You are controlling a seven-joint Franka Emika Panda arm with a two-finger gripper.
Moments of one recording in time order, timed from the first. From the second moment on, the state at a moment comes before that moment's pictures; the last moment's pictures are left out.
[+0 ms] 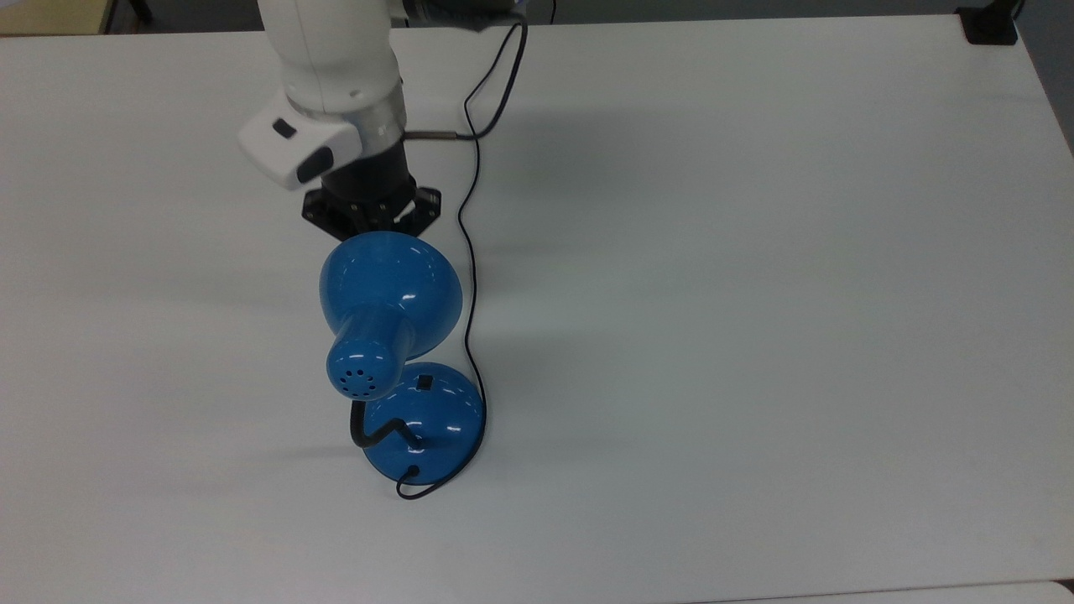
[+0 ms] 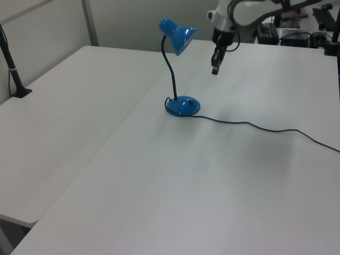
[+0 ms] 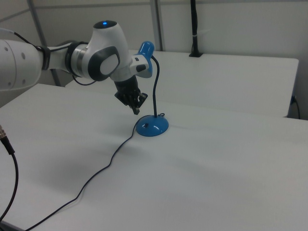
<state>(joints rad) 0.19 0.33 -0.28 -1.63 0.11 2.15 -0.17</state>
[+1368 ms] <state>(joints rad) 0.24 0.56 -0.28 -1.63 0.12 2.56 -0.10</state>
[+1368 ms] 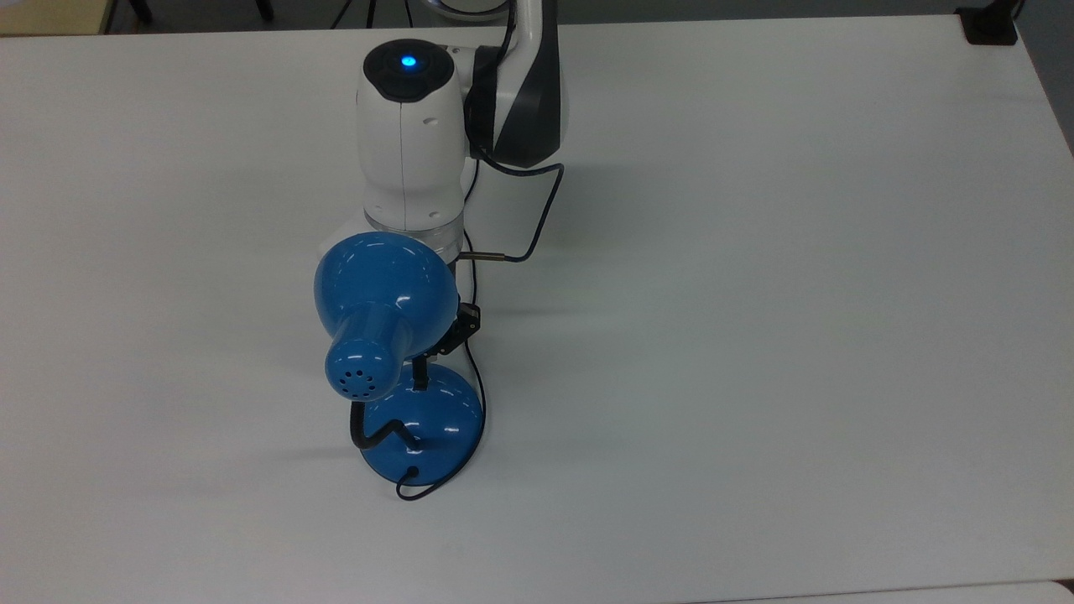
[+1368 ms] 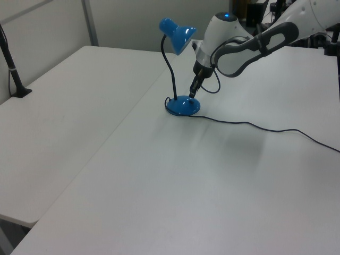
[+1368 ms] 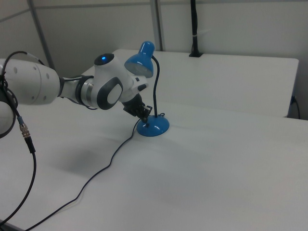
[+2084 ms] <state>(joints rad) 0.25 0.60 -0.28 -1.63 0.12 2.63 -0.10</state>
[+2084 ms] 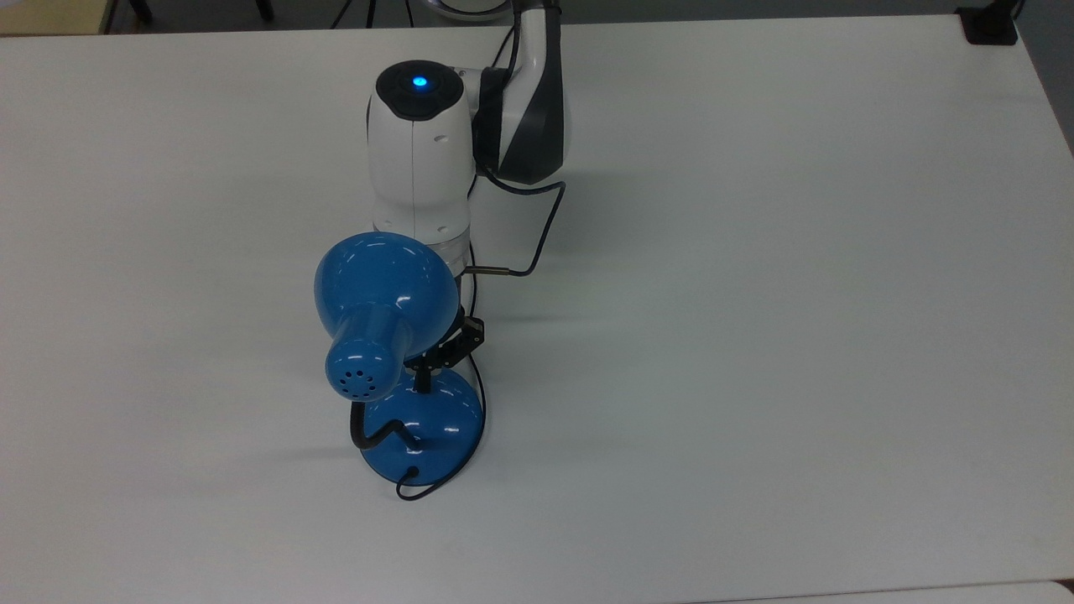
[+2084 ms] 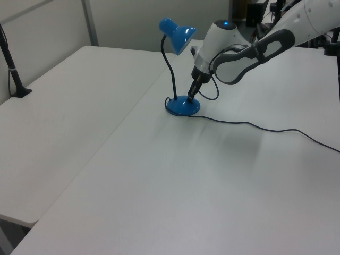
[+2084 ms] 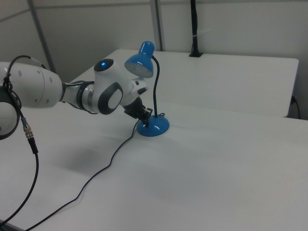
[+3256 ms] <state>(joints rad) 0.29 0.40 -0.28 -1.83 0.12 2.59 -0.07</state>
